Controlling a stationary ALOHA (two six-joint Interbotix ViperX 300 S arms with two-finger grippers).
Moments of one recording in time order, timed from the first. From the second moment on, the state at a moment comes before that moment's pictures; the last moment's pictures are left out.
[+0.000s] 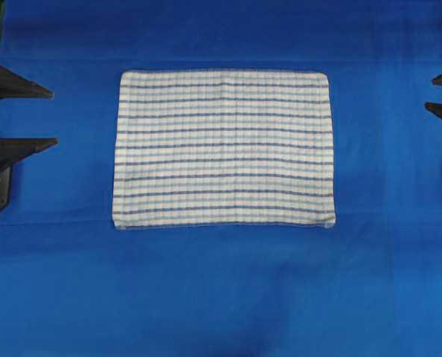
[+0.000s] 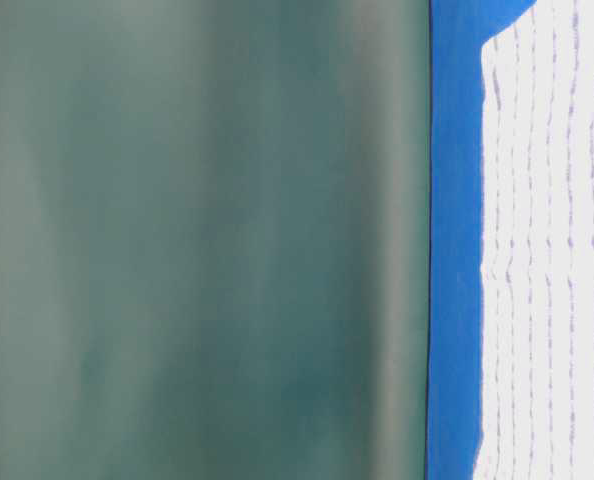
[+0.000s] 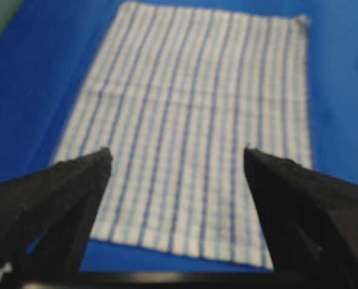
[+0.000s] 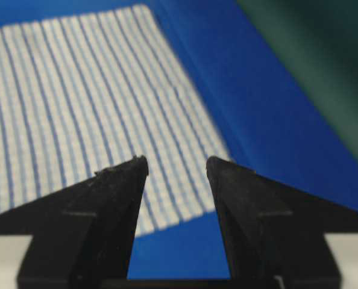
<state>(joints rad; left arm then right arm) 0.18 -1.27 1.27 -0.02 0.19 0.04 0.27 -1.23 1.15 -0.95 0.76 1.02</state>
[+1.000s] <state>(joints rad) 0.20 -1.33 1.36 -0.02 0.18 0.03 0.27 -1.24 1.29 -0.95 0.71 1.16</state>
